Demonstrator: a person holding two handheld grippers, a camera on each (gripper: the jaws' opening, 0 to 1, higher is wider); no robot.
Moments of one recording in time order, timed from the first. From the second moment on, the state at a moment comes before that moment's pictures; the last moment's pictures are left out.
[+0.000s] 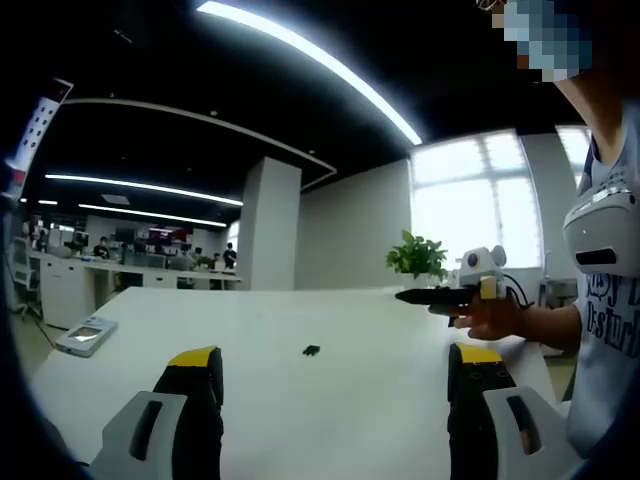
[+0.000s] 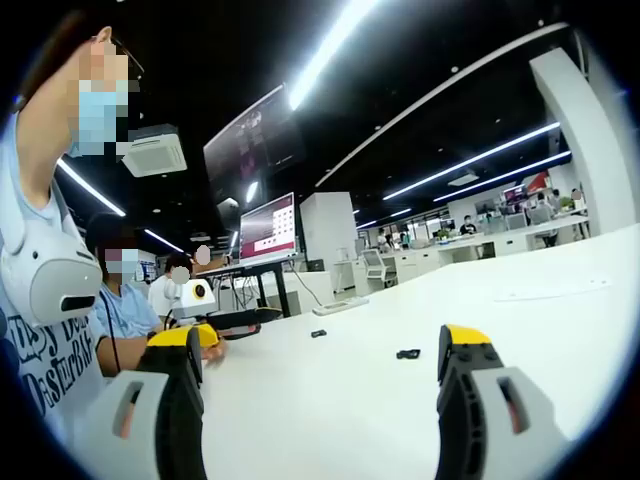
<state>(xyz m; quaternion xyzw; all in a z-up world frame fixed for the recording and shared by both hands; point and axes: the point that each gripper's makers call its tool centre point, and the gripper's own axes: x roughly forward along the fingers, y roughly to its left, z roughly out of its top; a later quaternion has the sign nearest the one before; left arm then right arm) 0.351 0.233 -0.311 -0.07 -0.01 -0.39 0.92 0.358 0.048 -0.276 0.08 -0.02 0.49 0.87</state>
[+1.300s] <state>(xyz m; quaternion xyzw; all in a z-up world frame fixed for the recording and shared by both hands) 0.350 0.231 -0.311 -0.07 -0.01 -0.39 0.92 0.352 0.047 -0.266 0.10 -0.04 0.50 0.86</state>
